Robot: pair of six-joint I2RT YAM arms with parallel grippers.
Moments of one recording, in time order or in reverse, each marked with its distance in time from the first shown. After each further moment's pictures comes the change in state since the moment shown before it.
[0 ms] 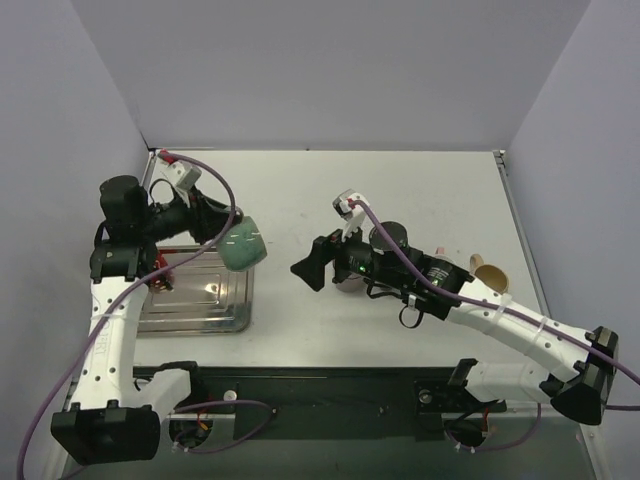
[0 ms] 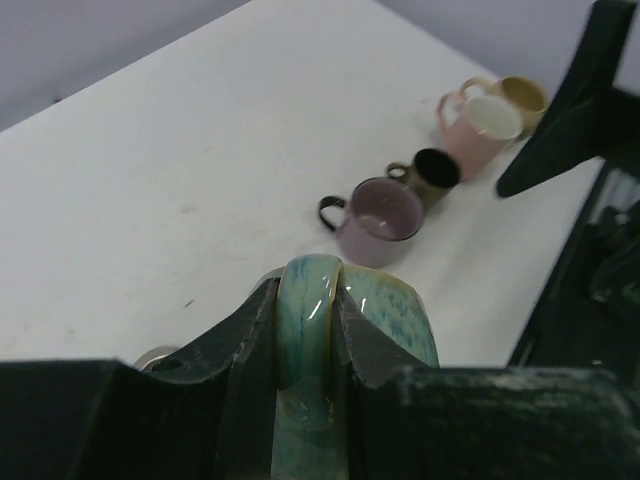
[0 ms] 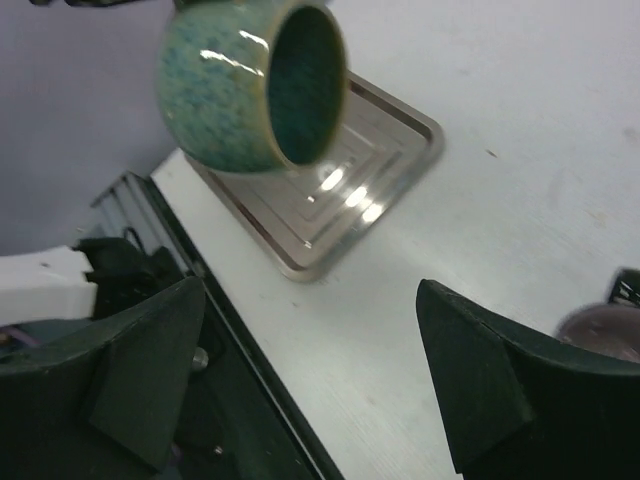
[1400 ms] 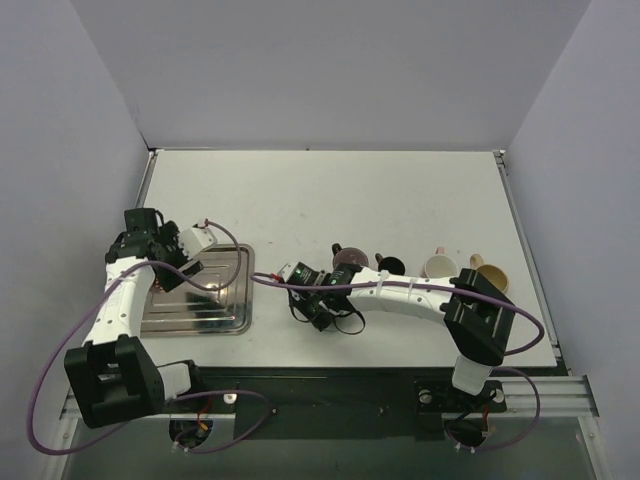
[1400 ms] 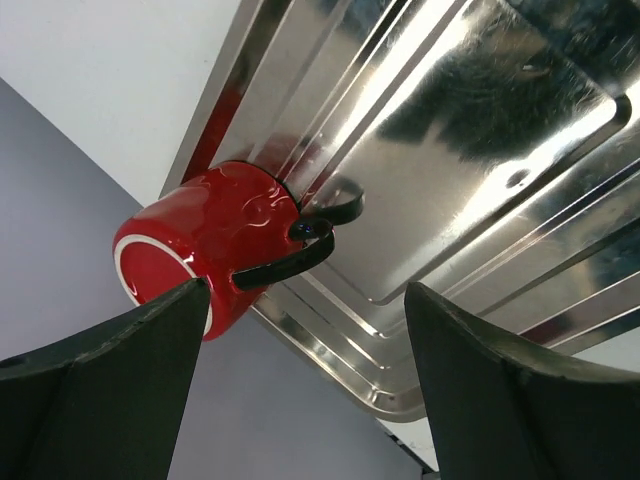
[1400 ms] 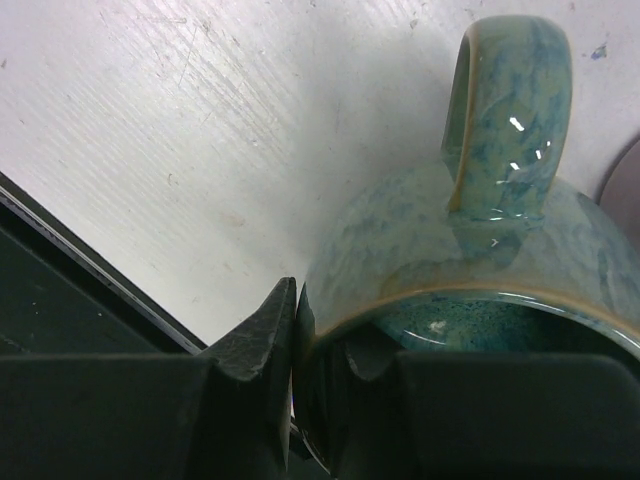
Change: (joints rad) left arm 0.102 0.181 -0.207 -0.234 -0.825 0.892; right arm 0.144 0.581 0.116 -0.385 0.060 -0.166
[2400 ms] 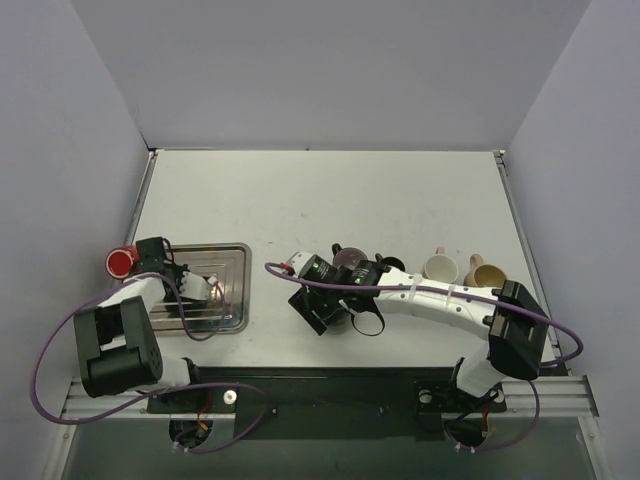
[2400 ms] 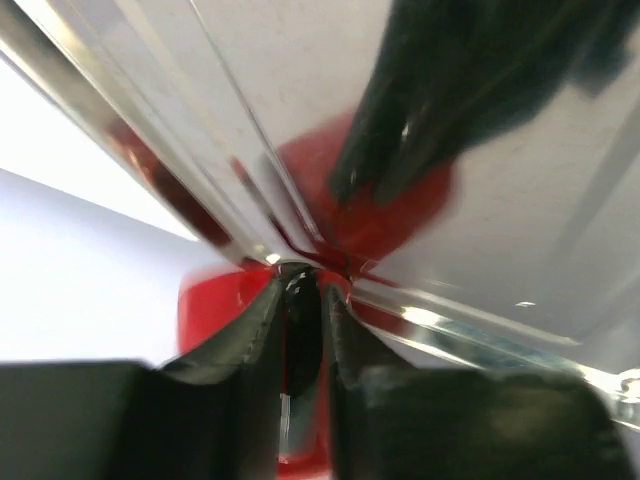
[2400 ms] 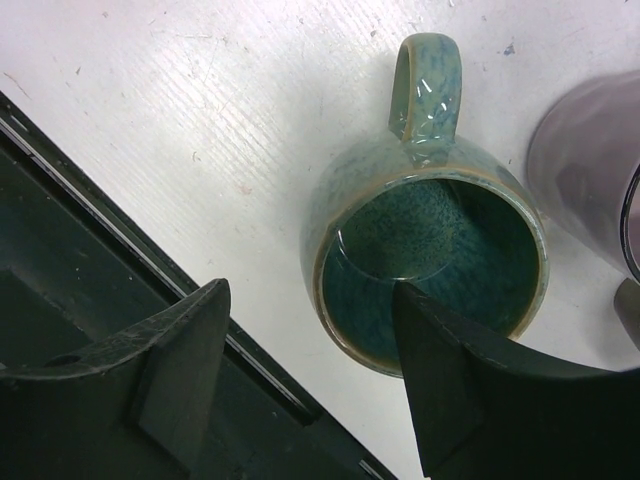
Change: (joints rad) left arm 0.074 0.185 -0.335 0.502 -0.223 0.904; right arm 0.003 -0.177 -0.031 -0.030 0.026 0.014
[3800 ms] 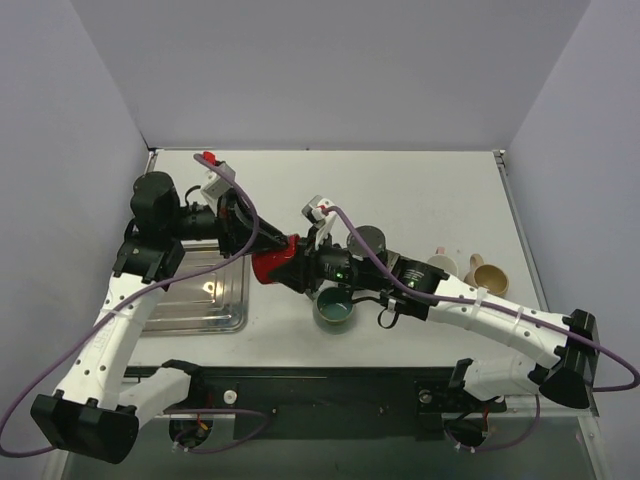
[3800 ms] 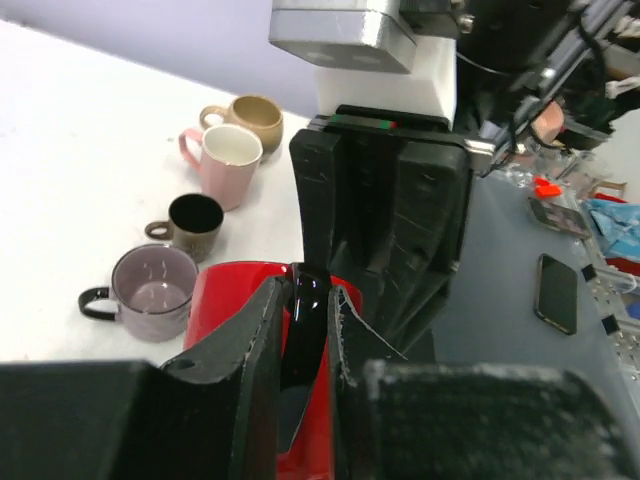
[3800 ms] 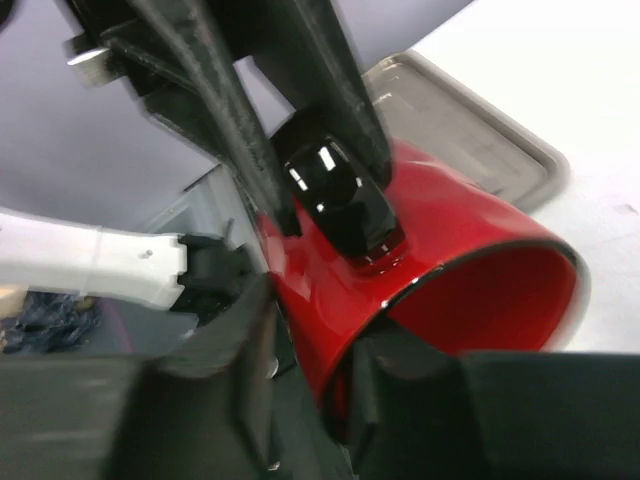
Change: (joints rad) left arm -0.504 -0.348 0.547 0.055 1.319 -2.256; right arm -0.037 -0.314 -0.068 0.676 -0.194 0.192
